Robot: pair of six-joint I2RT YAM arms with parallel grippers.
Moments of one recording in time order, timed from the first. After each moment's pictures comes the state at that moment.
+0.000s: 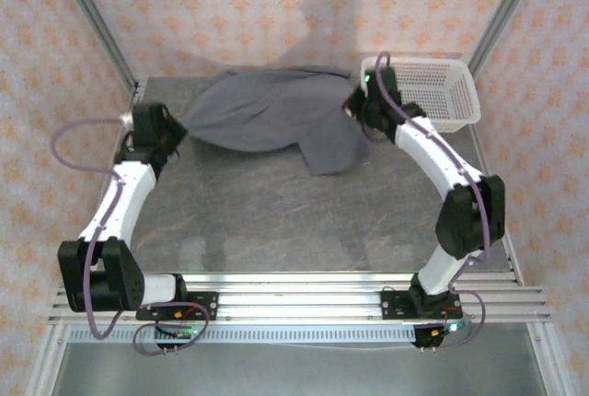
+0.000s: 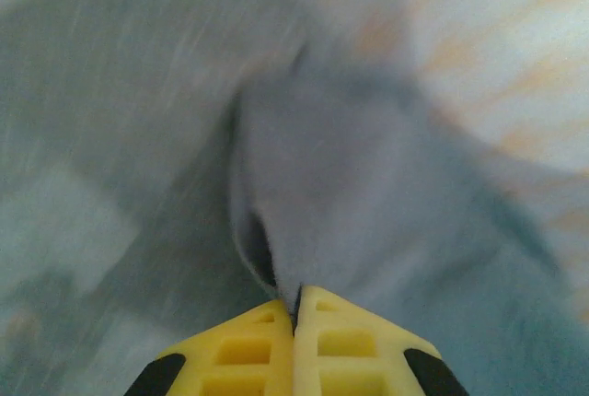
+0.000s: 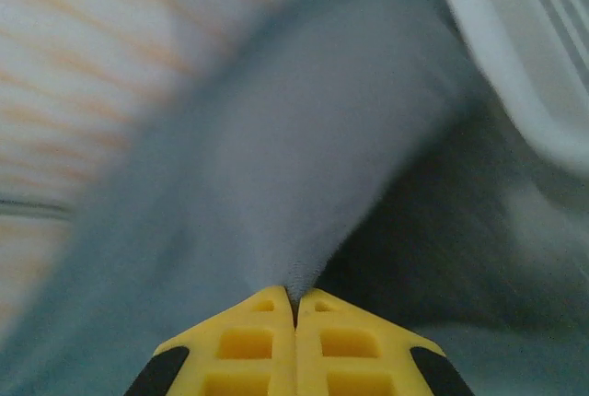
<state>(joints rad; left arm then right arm) 0.11 1.31 0.97 -0.36 -0.04 -0.83 0.32 1.69 1.41 -0.45 -0.06 0.81</state>
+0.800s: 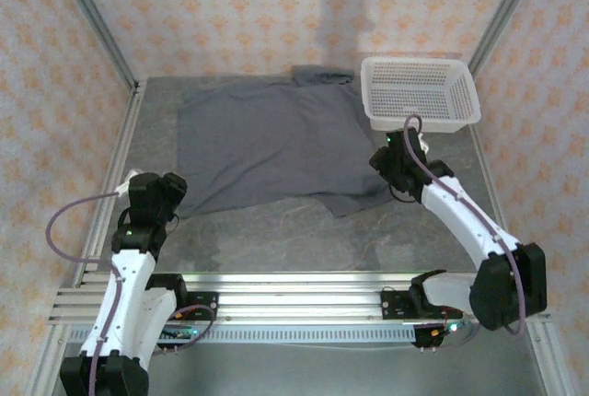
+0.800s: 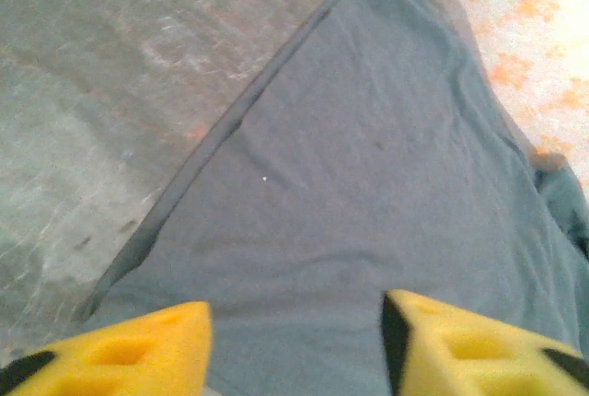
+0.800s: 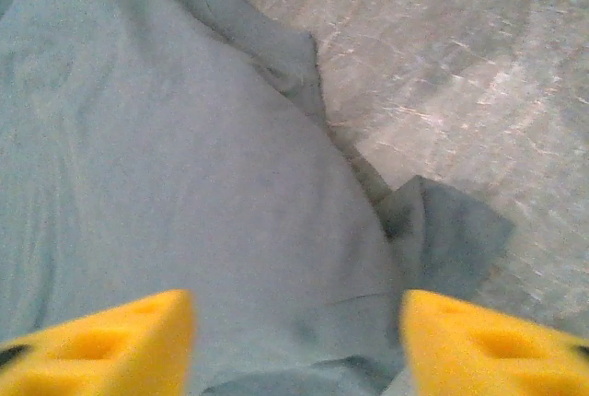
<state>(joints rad) 0.10 0.69 0.48 -0.47 -0.09 -0.93 0.30 1.21 0.89 -0.59 0.13 0.91</state>
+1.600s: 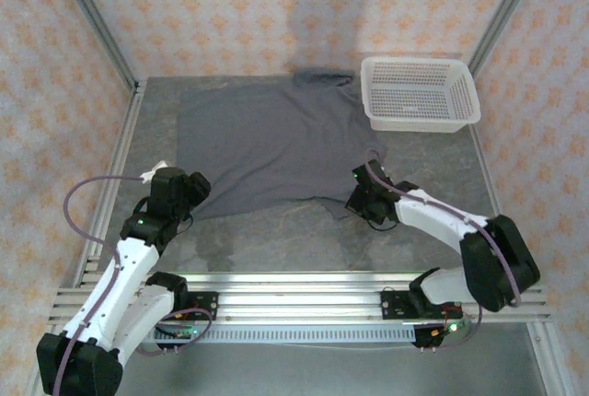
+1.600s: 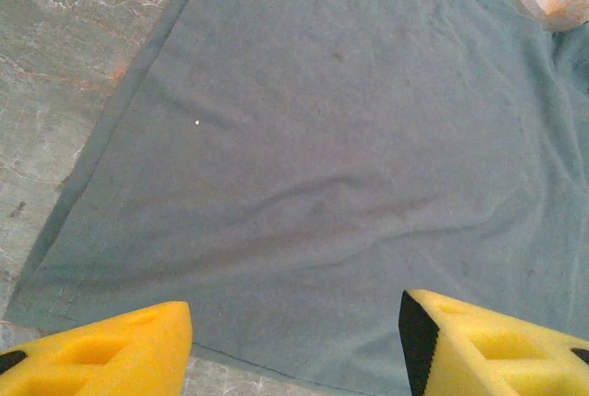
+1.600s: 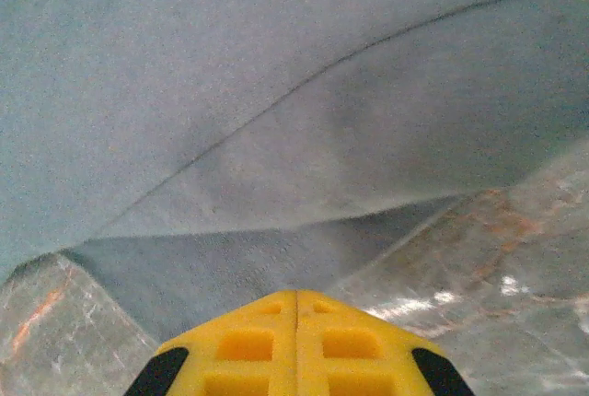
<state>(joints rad) -0.14 0.78 0.57 -0.52 -0.16 -0.83 0.53 1.38 0.70 -0.47 0.03 0.96</state>
